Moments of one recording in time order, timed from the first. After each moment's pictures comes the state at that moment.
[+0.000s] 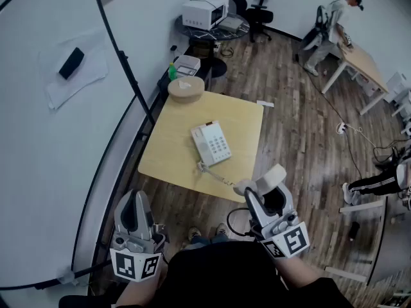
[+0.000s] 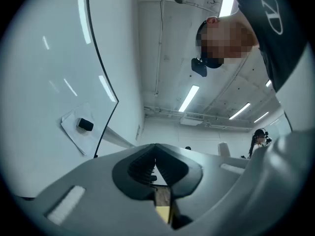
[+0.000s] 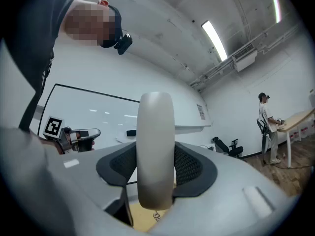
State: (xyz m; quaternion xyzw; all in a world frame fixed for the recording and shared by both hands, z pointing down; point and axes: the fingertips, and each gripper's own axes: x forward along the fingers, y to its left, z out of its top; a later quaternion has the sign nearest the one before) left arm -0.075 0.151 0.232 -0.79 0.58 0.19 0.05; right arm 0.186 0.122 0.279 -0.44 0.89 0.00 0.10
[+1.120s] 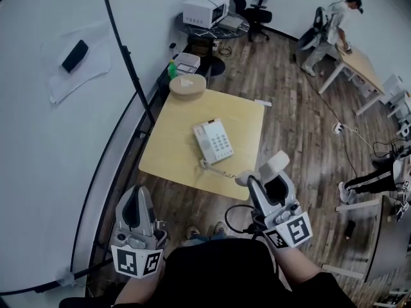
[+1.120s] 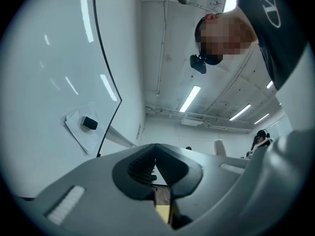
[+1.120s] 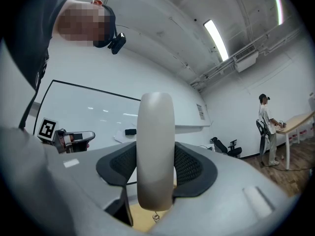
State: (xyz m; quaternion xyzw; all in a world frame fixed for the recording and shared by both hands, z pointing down) left arm -0.105 0.145 0.242 -0.79 0.58 0.19 0.05; right arm 0.160 0.104 0.273 -0.45 0.89 0.00 0.10
